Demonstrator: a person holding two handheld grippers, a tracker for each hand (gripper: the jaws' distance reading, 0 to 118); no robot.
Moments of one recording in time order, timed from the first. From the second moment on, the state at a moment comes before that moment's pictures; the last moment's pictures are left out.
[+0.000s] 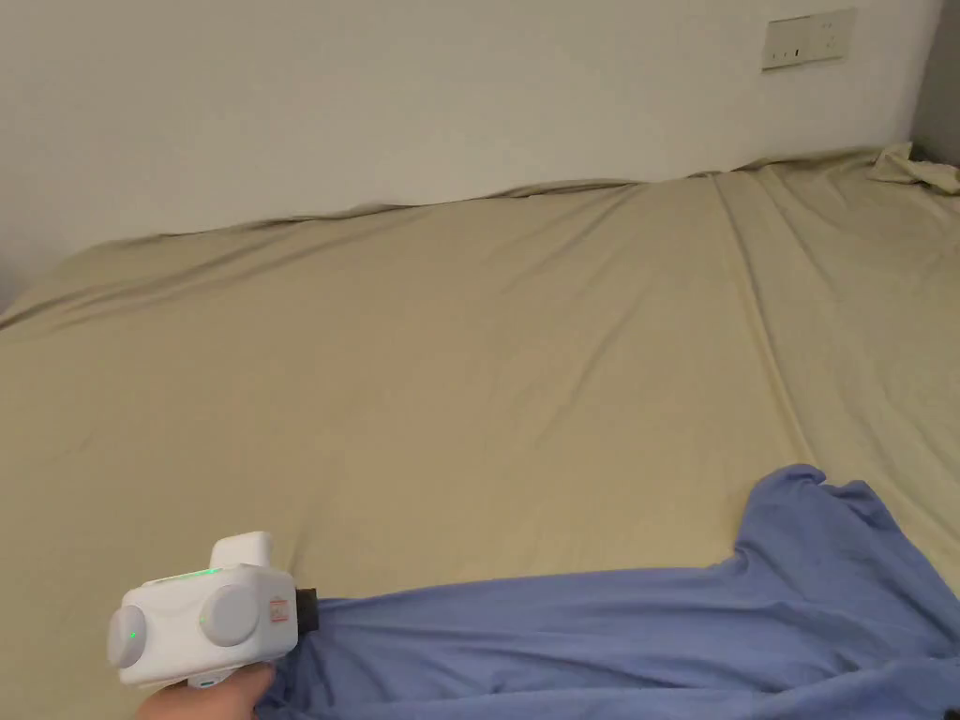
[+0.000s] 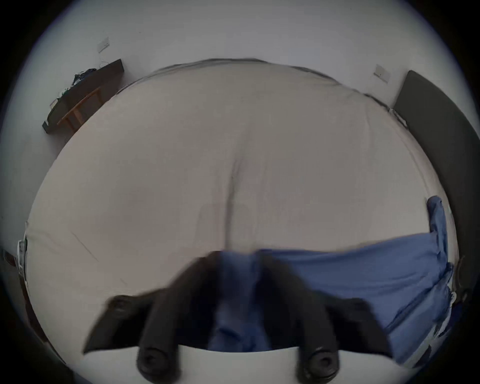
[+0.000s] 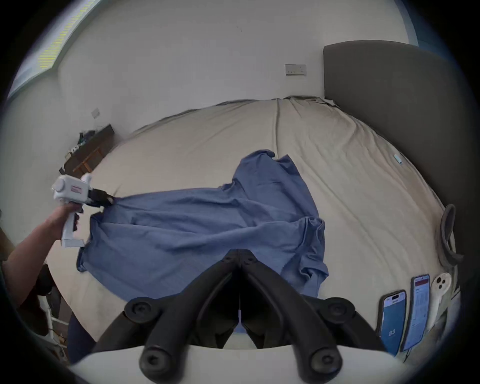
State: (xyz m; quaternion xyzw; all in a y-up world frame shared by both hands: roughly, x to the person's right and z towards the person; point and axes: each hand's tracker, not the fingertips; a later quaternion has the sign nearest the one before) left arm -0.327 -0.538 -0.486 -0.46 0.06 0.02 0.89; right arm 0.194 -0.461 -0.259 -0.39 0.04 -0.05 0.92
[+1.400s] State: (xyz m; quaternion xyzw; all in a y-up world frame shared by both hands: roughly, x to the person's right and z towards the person) left arm -0.359 -0.435 -0.380 -0.39 -0.15 0.11 0.90; right arm 0.276 -0.410 -0.318 -0.42 0.16 -0.11 0.89
